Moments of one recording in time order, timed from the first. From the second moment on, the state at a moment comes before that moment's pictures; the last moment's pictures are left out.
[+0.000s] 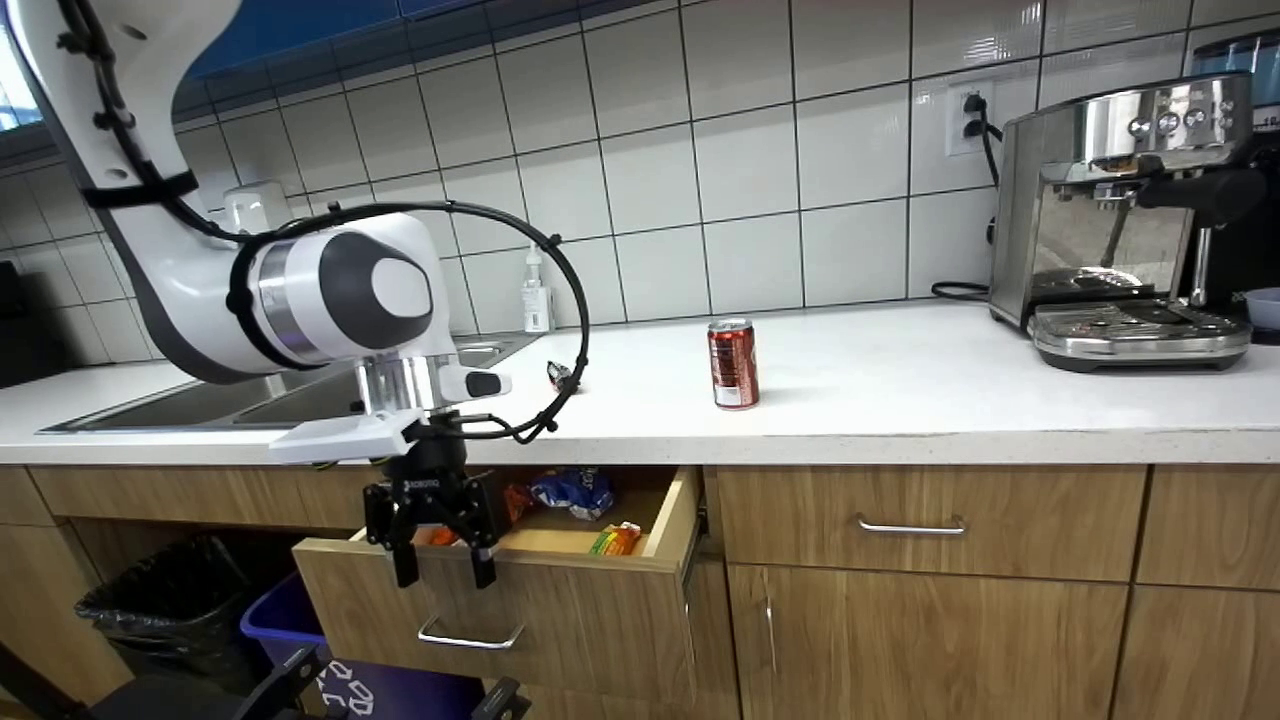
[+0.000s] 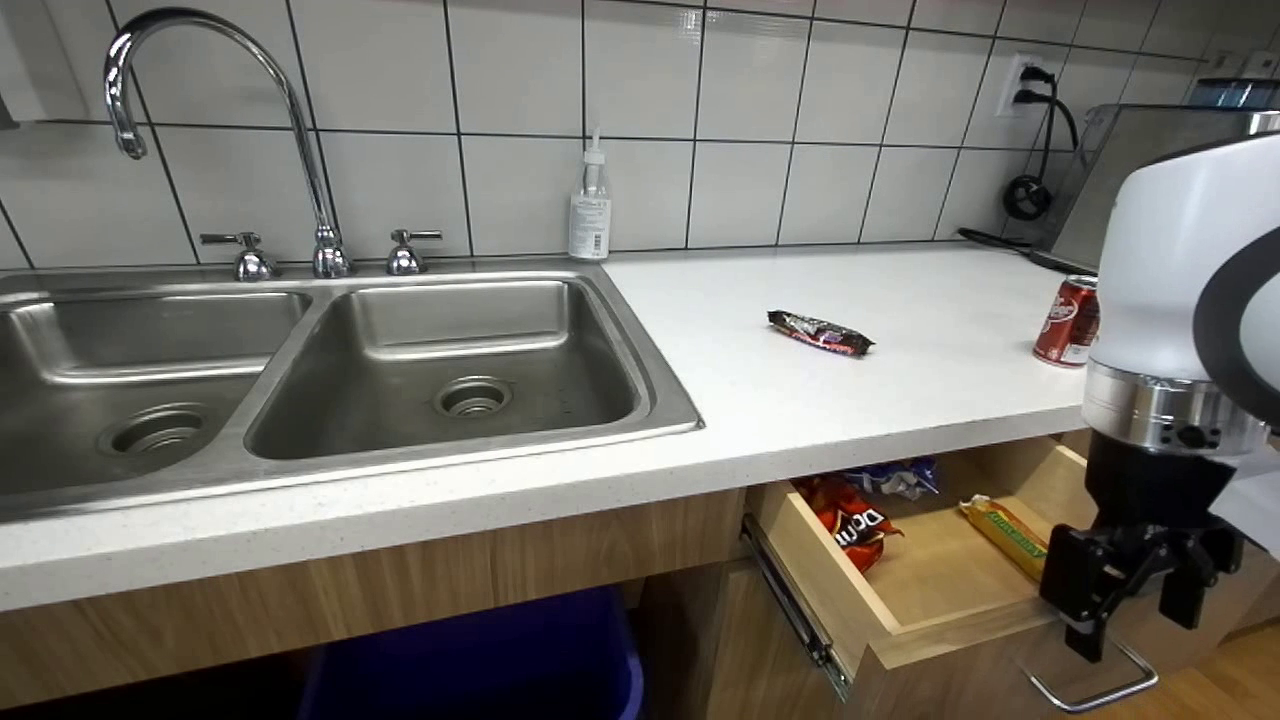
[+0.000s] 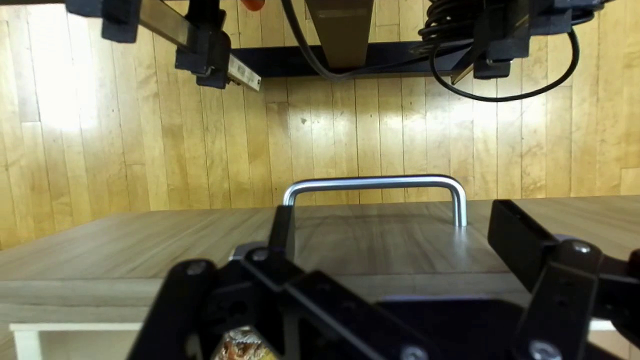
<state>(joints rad) 0.06 0.14 -0.01 -2.78 -0.19 2.67 0.17</state>
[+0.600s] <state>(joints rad) 0.06 0.14 -0.06 -2.78 -0.29 2.77 0.23</state>
